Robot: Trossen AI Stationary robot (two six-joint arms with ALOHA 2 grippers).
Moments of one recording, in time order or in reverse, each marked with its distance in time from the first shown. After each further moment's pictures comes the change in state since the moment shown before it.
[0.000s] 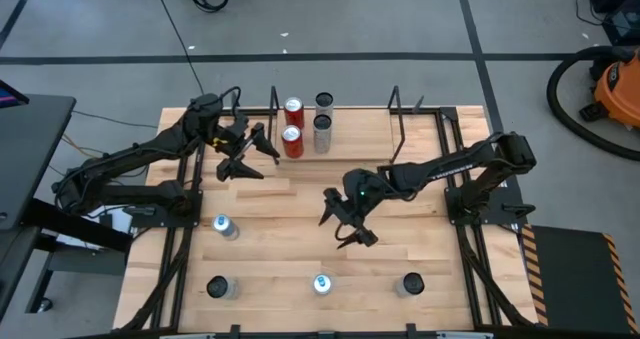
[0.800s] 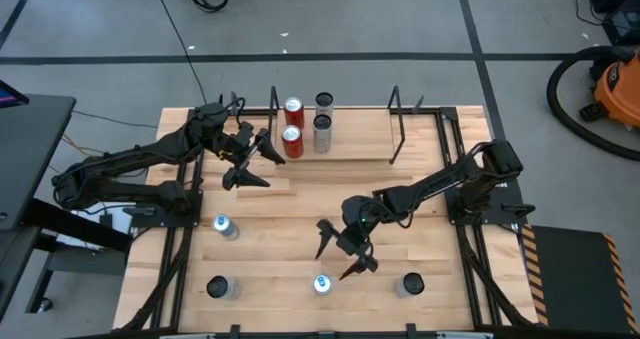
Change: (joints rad) left arm -0.120 0.000 0.000 0.016 -0.150 0.000; right arm 0.139 0.130 -0.043 0.333 -0.087 -0.046
